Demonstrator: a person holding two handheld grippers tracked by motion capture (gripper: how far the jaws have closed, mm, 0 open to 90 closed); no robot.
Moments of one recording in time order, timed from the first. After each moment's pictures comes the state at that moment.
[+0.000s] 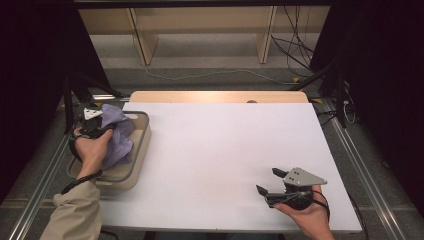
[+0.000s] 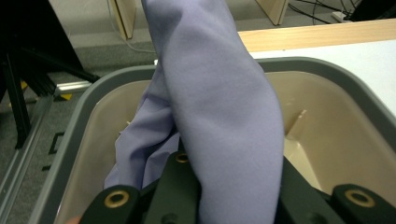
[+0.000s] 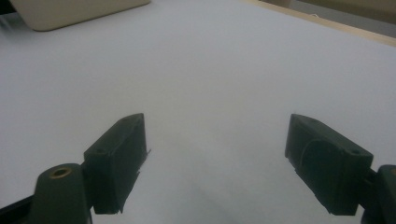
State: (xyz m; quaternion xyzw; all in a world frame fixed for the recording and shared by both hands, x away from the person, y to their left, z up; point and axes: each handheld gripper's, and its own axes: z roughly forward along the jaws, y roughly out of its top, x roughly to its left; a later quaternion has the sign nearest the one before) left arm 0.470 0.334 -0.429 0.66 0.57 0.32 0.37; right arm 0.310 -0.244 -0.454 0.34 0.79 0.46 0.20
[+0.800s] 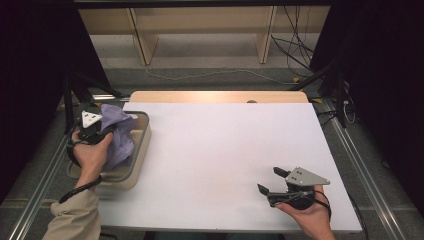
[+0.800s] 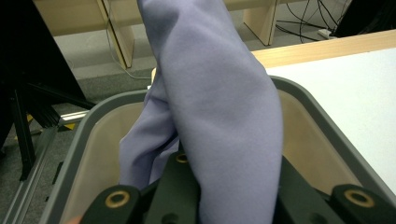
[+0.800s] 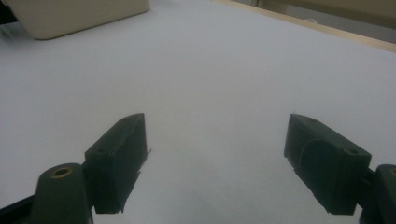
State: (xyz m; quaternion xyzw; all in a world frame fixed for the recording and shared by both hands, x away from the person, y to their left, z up) left arm 0.444 0.323 -0.418 0.66 0.53 0.36 0.39; right arm 0.309 -0.247 -0.452 0.34 0.79 0.47 0.21
